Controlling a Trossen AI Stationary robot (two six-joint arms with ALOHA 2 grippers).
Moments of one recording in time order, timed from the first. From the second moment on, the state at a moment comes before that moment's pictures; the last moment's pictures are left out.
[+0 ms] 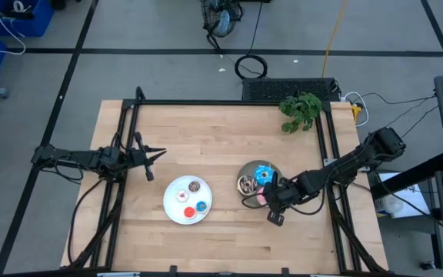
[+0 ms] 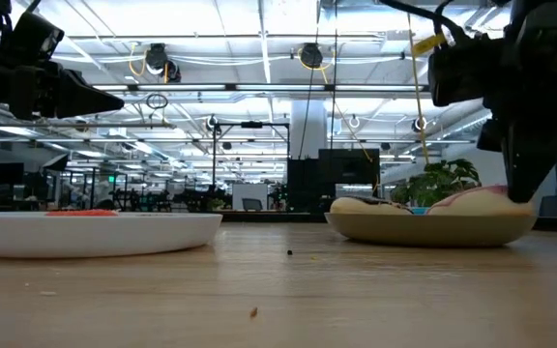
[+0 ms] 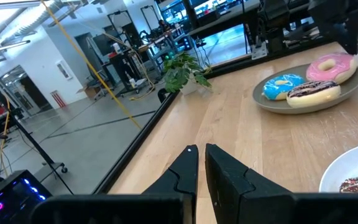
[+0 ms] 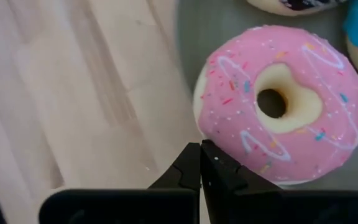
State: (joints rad) left arm -0.13 0.09 0.05 -0.03 -0.47 0.36; right arm 0.42 1.47 0.81 -0.53 0.00 0.88
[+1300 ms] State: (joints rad) left arm -0.13 0.09 0.05 0.01 -0.59 0.38; right arm 0.48 0.99 0.80 -0.46 0.45 0.09
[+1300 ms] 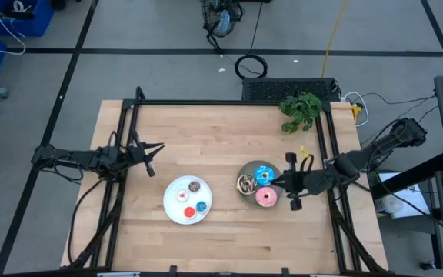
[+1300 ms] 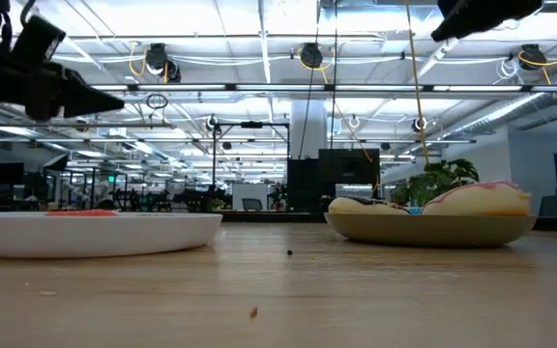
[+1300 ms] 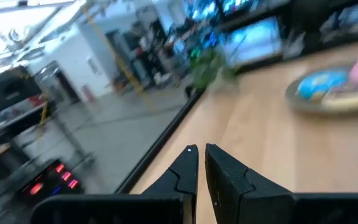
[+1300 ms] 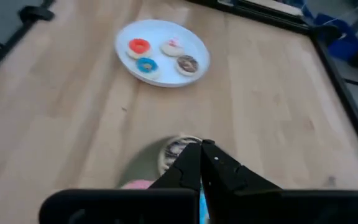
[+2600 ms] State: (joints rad) left arm -0.13 0.09 0.05 0.00 -0.41 0.24; right arm 0.15 0.16 0.14 -0.07 0.18 -0.09
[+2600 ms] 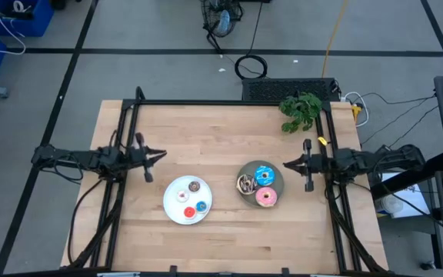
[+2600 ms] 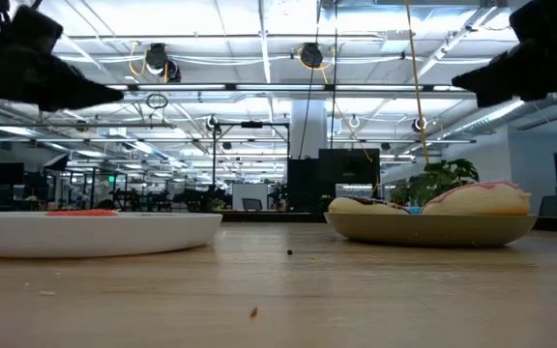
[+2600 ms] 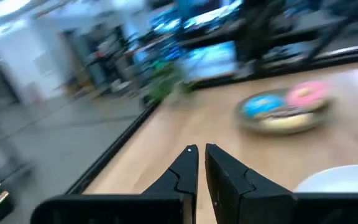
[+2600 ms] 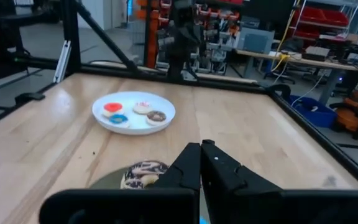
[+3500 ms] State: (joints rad) left arm -0.09 0.09 0.05 0.09 -0.10 0.34; right arm 0.15 0.16 0.02 0.08 0.18 -0.07
